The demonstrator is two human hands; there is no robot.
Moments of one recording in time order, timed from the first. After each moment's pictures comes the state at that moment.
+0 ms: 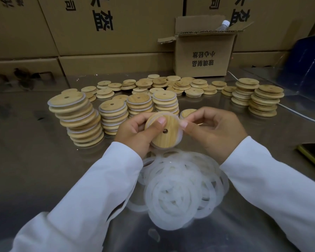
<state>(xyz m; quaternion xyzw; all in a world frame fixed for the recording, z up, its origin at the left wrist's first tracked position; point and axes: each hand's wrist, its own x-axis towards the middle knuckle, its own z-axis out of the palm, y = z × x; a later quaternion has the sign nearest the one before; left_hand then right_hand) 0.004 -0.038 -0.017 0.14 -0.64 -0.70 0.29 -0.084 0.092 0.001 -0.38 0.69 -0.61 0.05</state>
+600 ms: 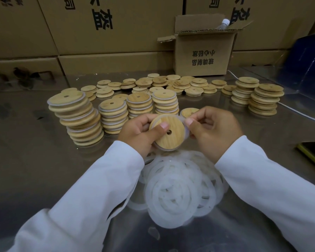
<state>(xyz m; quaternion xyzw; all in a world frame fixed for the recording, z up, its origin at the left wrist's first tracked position) 0.000 -0.038 -0.018 0.13 -0.65 -0.70 0.27 -0.088 0.087 -0.004 -0.33 0.76 -0.56 0.00</state>
